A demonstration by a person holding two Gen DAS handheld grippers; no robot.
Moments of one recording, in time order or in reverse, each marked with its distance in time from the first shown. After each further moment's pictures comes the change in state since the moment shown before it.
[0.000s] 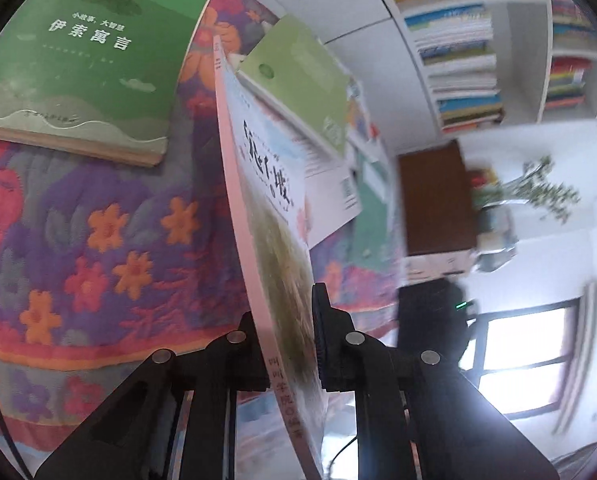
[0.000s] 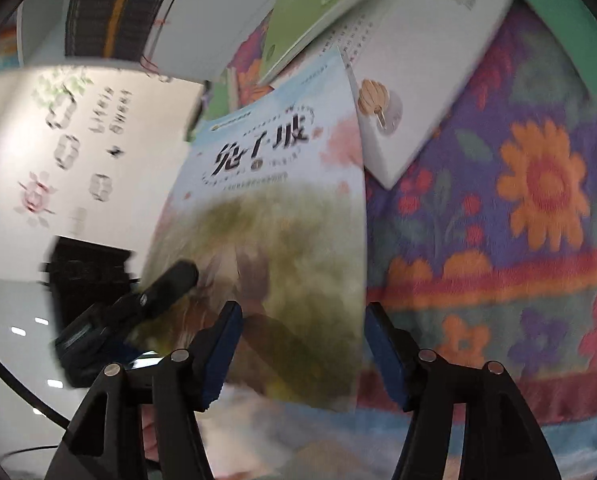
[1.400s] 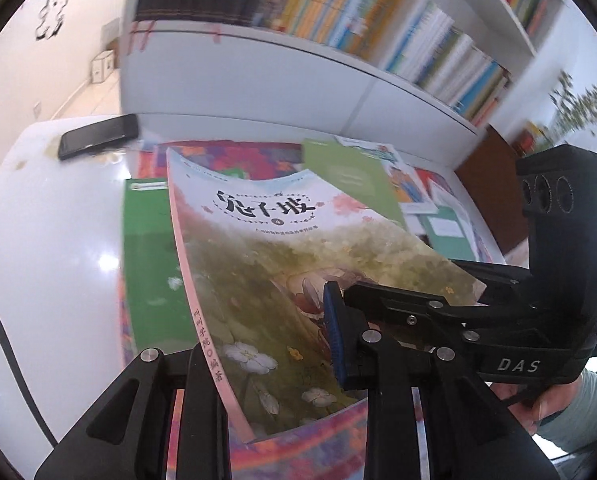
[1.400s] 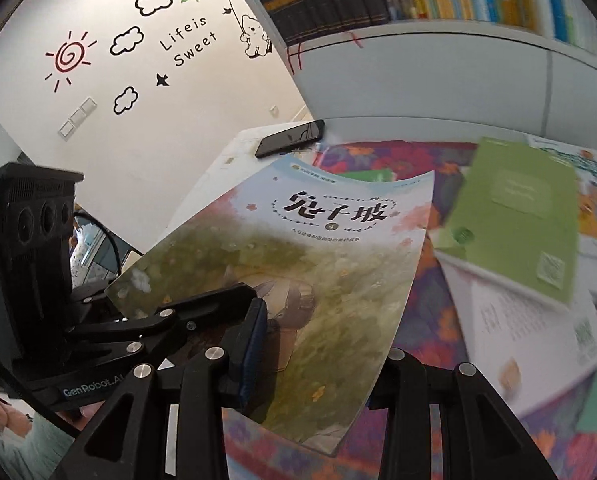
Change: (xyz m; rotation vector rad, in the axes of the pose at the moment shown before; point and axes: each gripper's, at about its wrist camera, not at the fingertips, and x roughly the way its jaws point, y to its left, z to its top) left arm -0.076 -0.054 0.081 0.489 -0.224 0.447; right arm 0.070 0.233 0.038 -0.656 -0.140 -0.300
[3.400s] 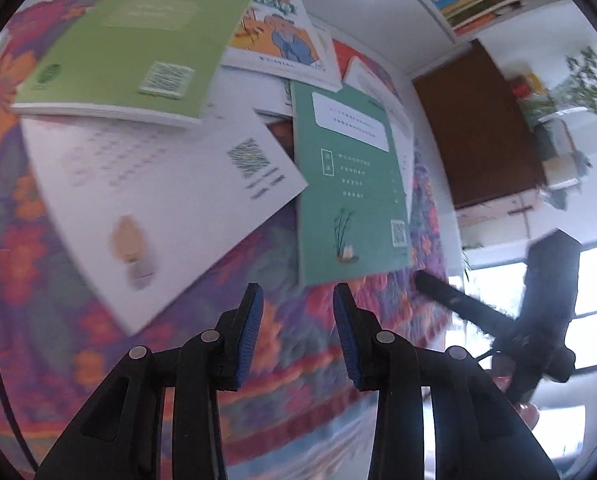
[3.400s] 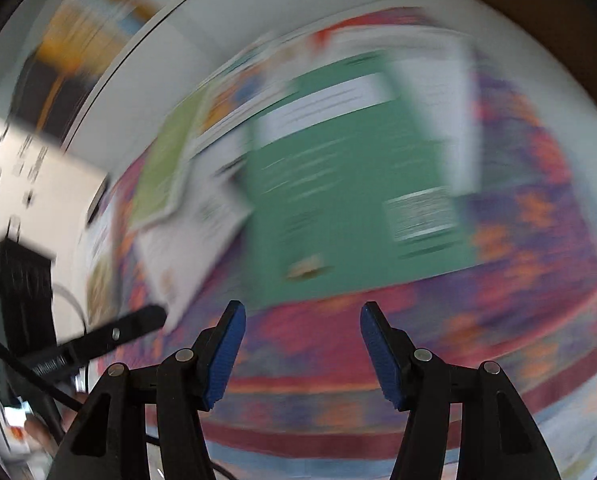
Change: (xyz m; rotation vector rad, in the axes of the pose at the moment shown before) left arm 0.188 -0.223 -0.034 -0.166 0.368 -0.181; right arm -0.170 -0.303 -0.153 0.608 0.010 -0.264
